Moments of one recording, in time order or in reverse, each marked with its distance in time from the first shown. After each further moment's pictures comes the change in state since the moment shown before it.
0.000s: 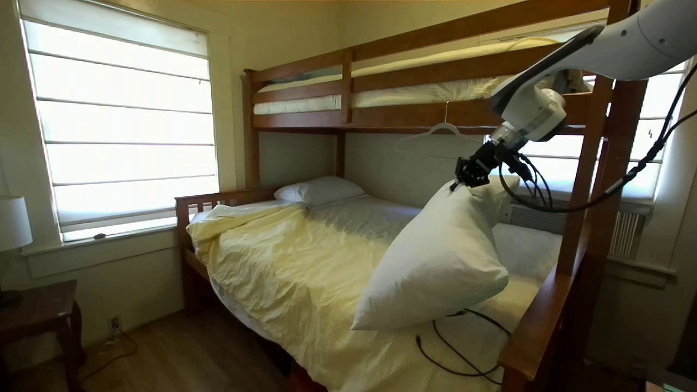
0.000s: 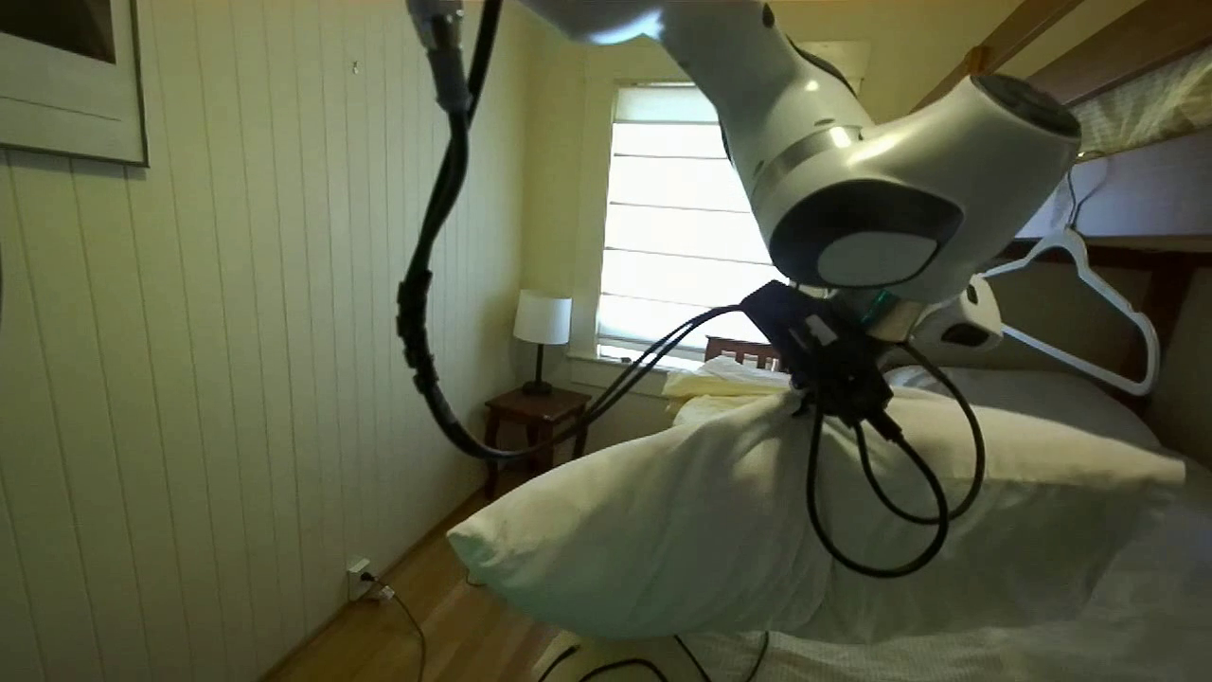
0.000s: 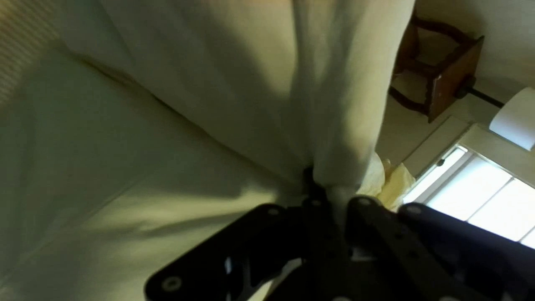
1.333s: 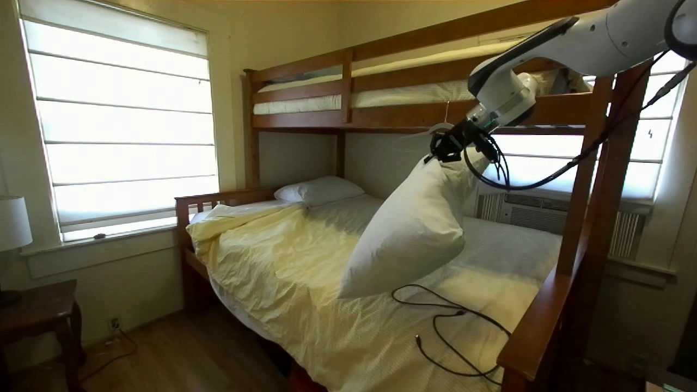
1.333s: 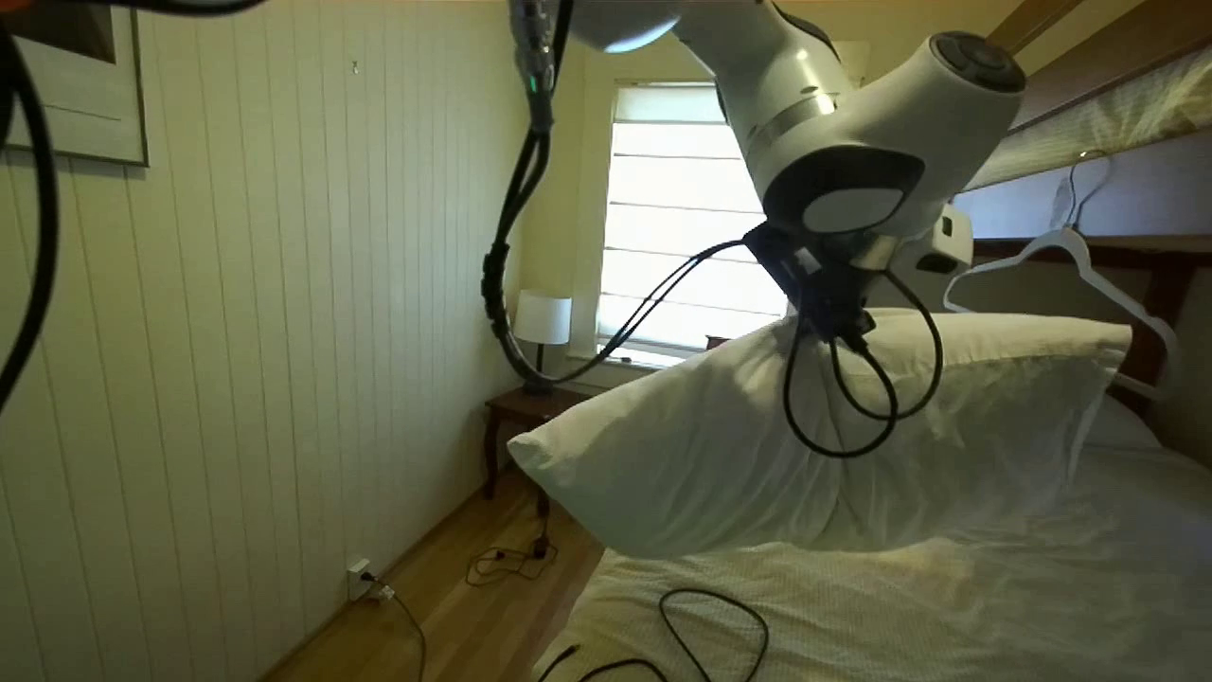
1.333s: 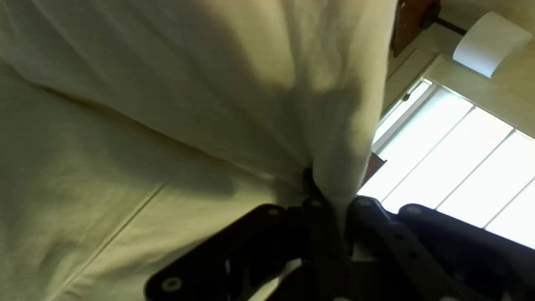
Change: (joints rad) arm 0.028 0.121 0.057 0.247 0.111 0.070 0.116
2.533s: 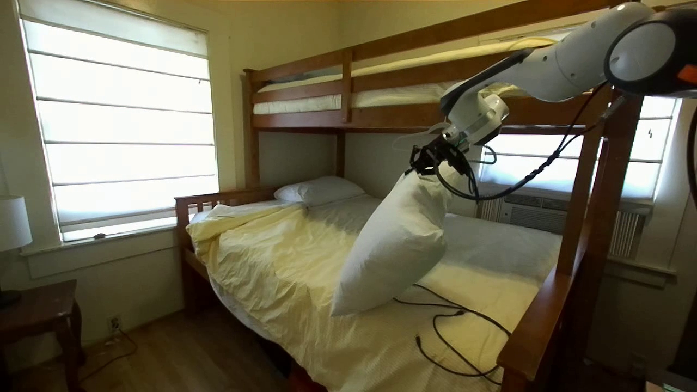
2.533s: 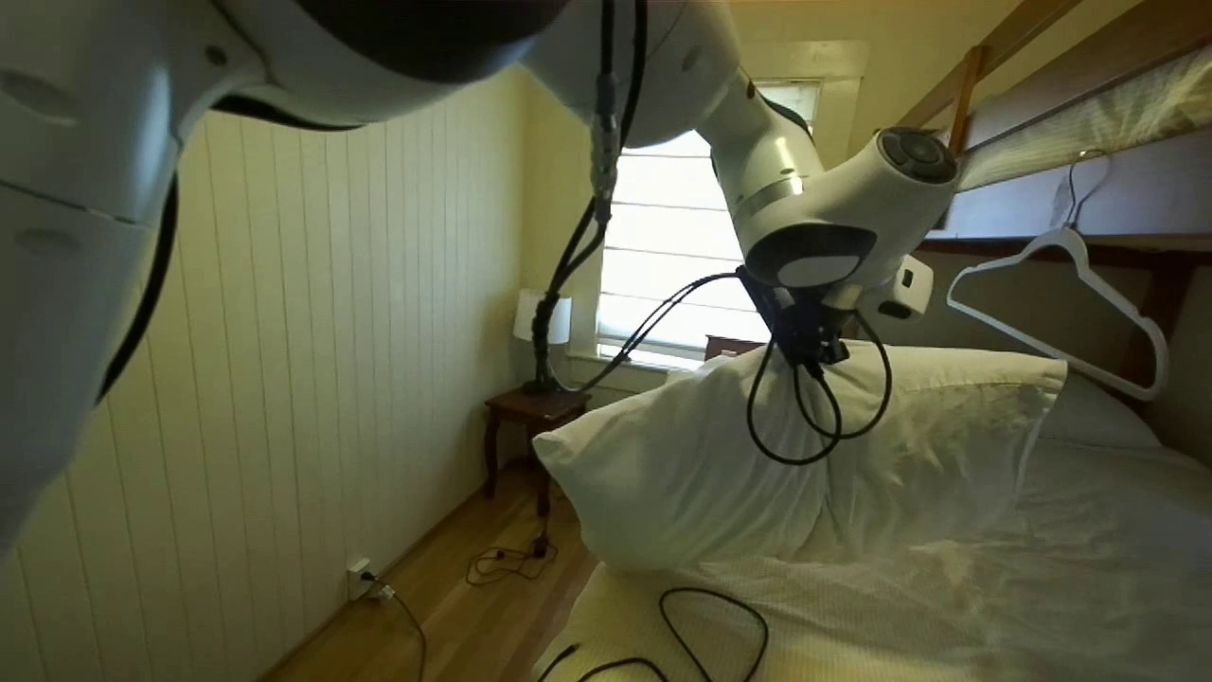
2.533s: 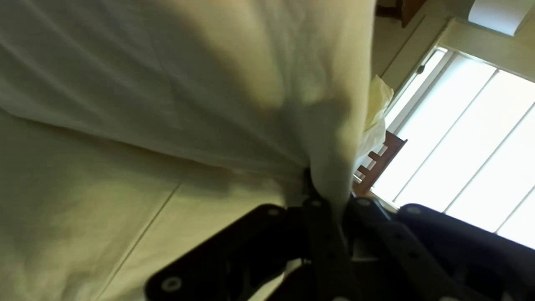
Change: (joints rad) arm 0.004 0.209 0.058 0.157 0.065 0.101 0.111
